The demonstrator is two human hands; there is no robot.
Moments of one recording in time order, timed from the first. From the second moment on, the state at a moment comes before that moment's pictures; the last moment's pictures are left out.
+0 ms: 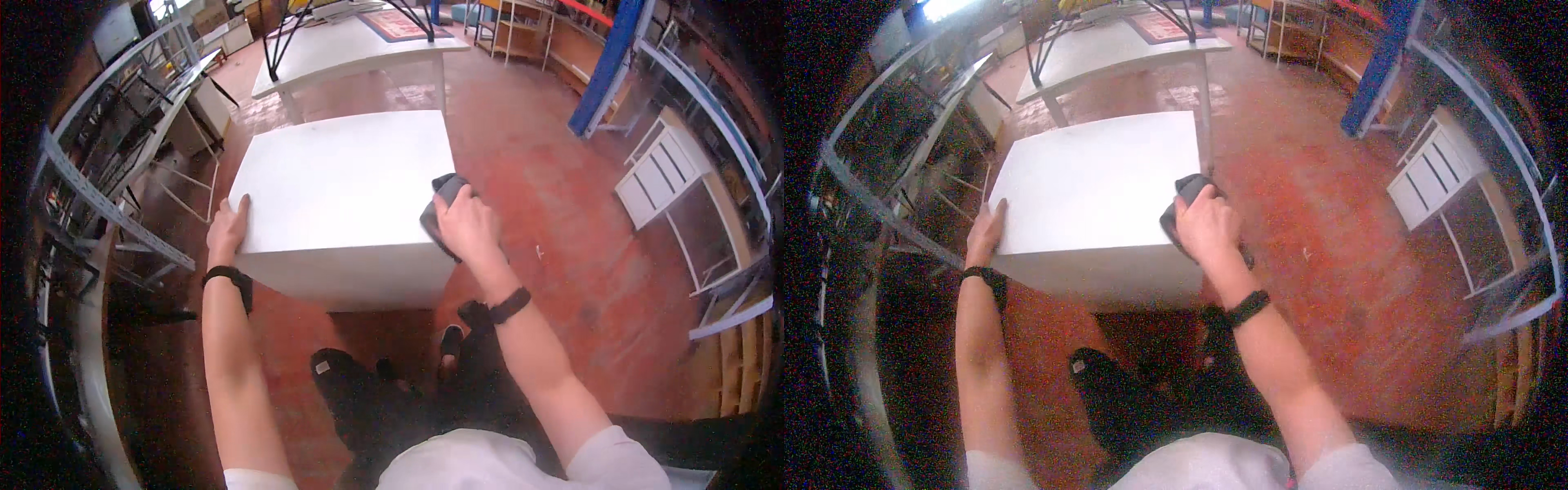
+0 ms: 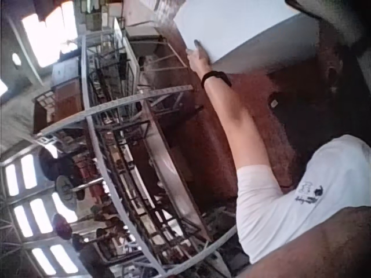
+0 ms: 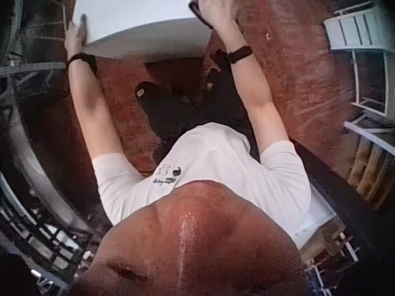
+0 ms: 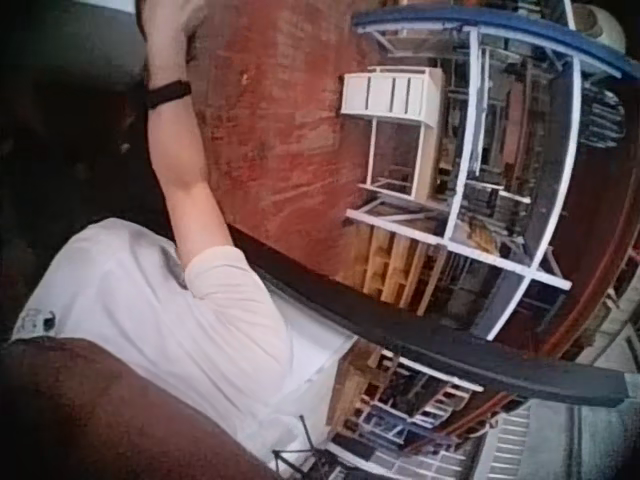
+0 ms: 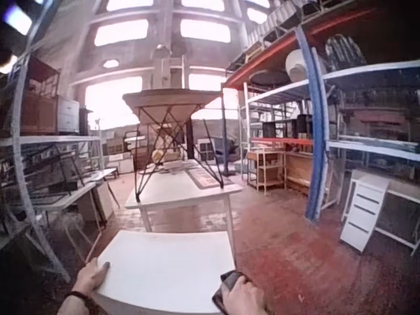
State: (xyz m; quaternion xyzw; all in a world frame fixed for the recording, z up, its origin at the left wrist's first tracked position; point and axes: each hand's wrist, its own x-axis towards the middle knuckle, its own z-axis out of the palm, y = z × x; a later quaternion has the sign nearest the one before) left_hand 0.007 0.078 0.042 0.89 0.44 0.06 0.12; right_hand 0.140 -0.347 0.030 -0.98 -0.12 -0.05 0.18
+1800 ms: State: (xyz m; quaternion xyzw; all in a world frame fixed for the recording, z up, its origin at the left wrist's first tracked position) left_hand 0.027 -0.008 0.030 0.92 0.37 0.10 0.01; right_hand 0.206 -0.329 0.039 -0.82 -0.56 -0.07 0.11
